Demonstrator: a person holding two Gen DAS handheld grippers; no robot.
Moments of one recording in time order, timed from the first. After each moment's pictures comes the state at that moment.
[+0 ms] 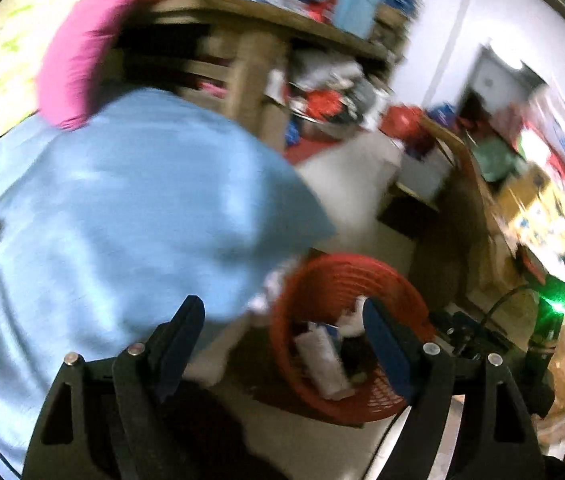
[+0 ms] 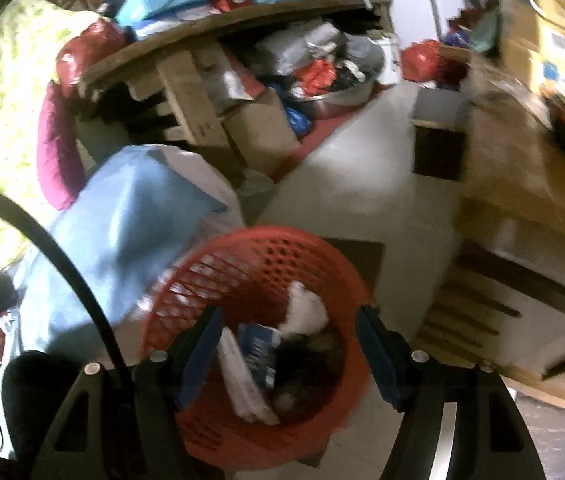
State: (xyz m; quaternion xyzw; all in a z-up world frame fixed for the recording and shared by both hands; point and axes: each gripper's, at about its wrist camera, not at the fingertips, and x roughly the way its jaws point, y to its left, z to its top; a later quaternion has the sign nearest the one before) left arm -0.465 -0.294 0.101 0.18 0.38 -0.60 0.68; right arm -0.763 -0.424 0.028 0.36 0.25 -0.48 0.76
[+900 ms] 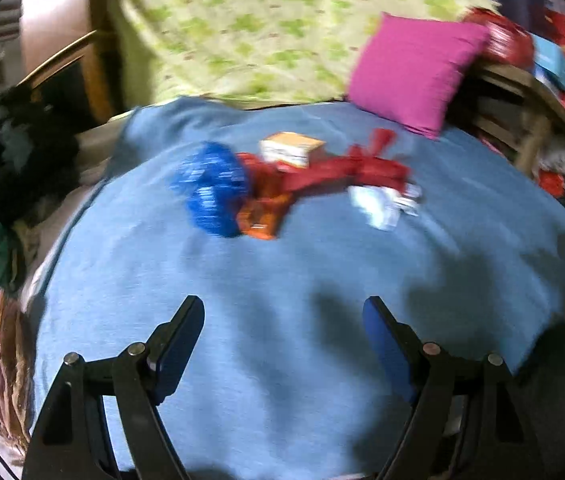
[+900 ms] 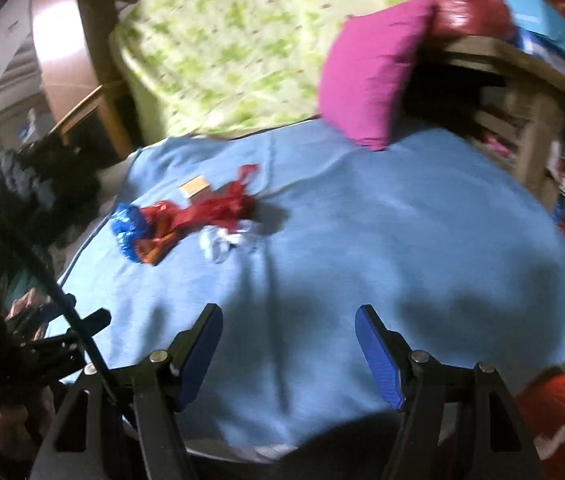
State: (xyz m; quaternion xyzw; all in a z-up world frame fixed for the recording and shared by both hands) left arm -0.225 -0.039 0.069 0.13 0.34 -0.26 0.89; right arm -0.388 -0.285 0.096 0.17 0.33 -0.15 0.92
